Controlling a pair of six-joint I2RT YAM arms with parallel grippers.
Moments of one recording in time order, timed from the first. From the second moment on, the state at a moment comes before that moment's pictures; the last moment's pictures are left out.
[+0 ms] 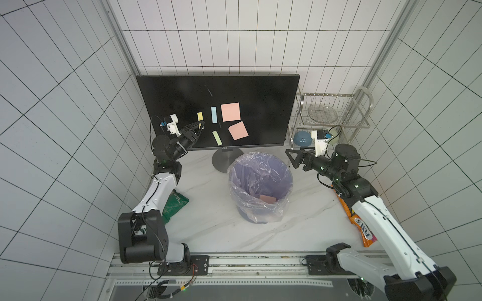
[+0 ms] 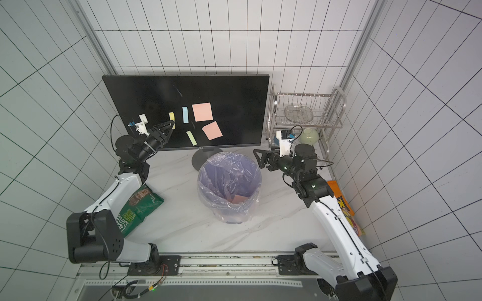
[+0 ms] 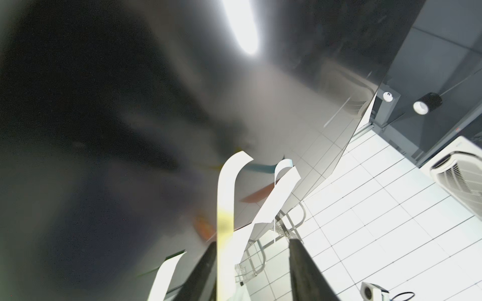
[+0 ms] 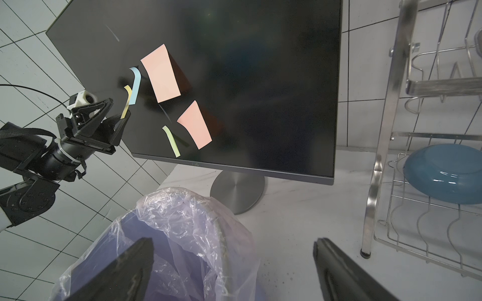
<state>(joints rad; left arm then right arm) 0.09 1.44 1.04 0.65 0.70 -1.14 0.40 1.04 1.06 -0.22 -0.37 0.32</state>
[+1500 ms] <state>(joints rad) -0.76 1.24 1.18 -0.33 0.19 -0.23 0.40 1.03 1.07 -0.25 -0.32 0.28</state>
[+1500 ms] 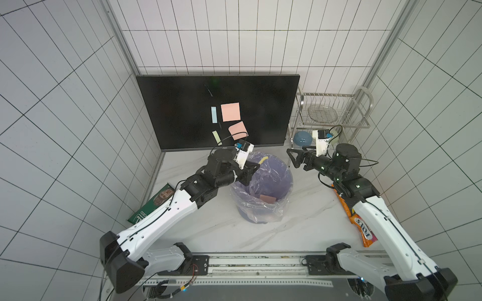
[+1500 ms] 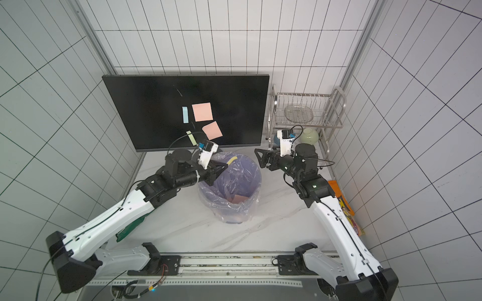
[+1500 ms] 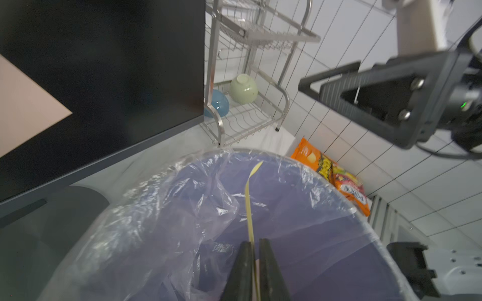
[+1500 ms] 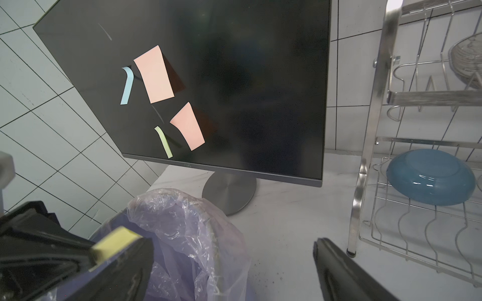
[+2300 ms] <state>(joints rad) -0.09 1.15 1.17 -0.07 0.53 -0.57 0.40 1.03 1.07 -0.24 -0.34 0.30</state>
